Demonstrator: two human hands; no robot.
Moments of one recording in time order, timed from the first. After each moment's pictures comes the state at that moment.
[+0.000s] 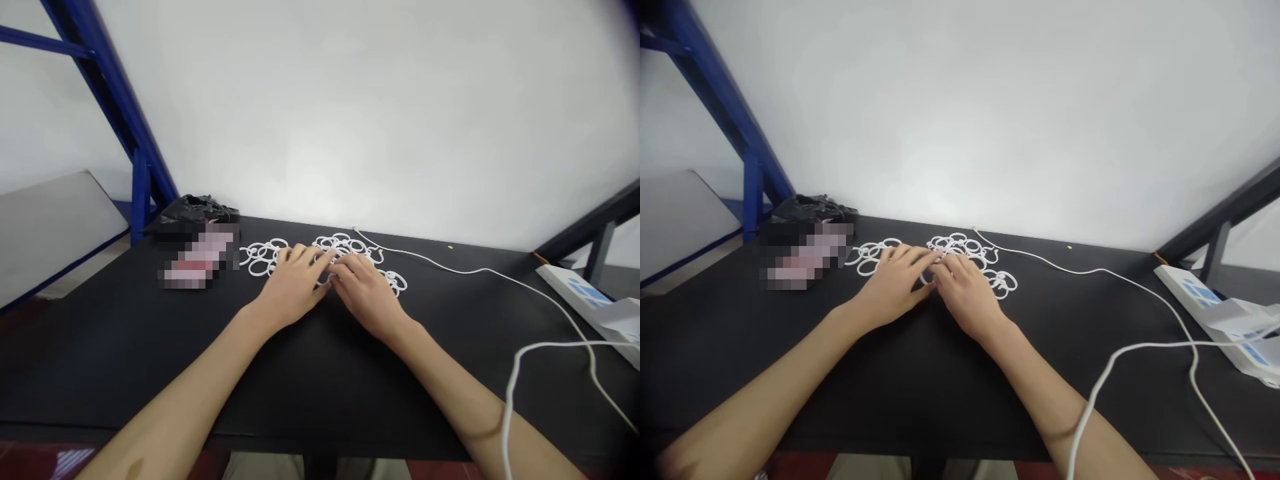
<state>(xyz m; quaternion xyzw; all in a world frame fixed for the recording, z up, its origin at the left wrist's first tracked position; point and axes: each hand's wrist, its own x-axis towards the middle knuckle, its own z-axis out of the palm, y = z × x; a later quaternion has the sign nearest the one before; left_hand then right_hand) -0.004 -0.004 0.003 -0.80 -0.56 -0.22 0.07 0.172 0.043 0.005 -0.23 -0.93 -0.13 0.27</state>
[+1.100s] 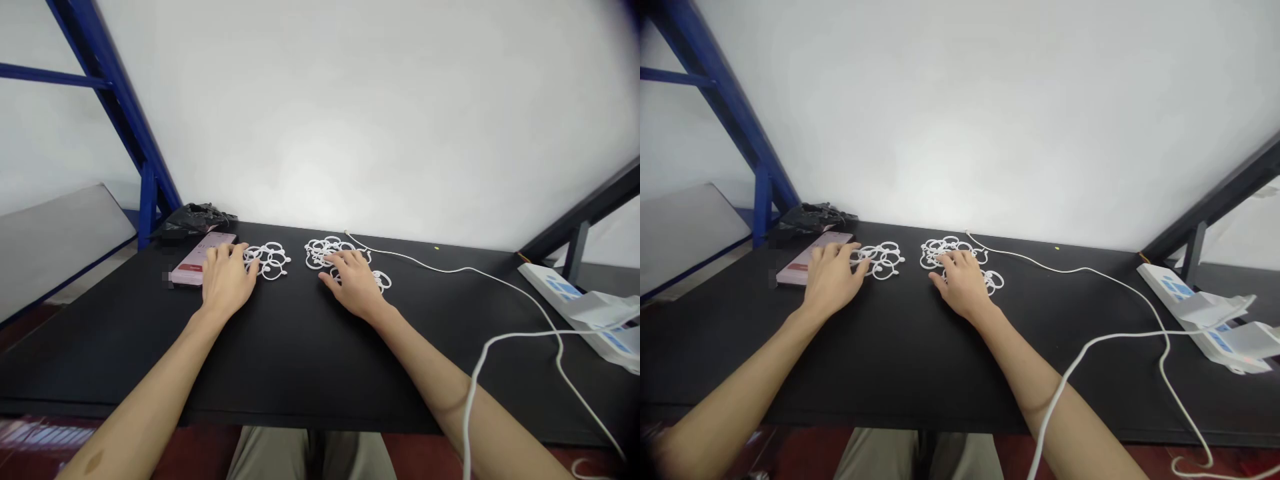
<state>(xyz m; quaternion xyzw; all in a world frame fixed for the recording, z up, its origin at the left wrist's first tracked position) -0.070 -0.019 -0.017 -0.55 -0.79 -0.24 0.14 0.179 0.061 -0.011 -0.35 -0.89 -0.04 0.28</state>
